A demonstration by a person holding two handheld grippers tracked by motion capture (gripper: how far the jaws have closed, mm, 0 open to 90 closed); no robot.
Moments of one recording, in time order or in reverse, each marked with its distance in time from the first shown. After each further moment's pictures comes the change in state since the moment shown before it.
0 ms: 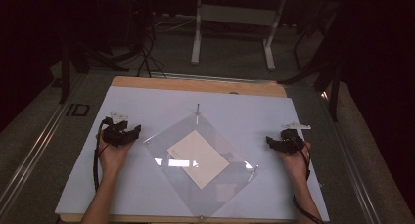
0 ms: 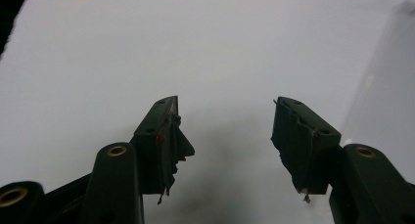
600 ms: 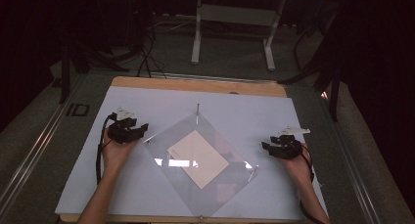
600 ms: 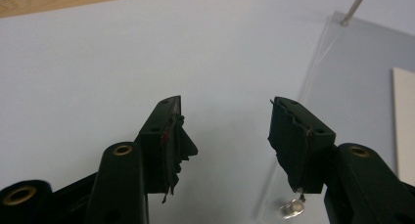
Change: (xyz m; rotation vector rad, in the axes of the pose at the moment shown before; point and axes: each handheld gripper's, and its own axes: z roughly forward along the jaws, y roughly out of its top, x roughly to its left) left arm -0.011 0.017 -0.001 0.000 -0.129 0.046; right arm 0.020 -0.004 -0.024 -0.027 0.200 -0.172
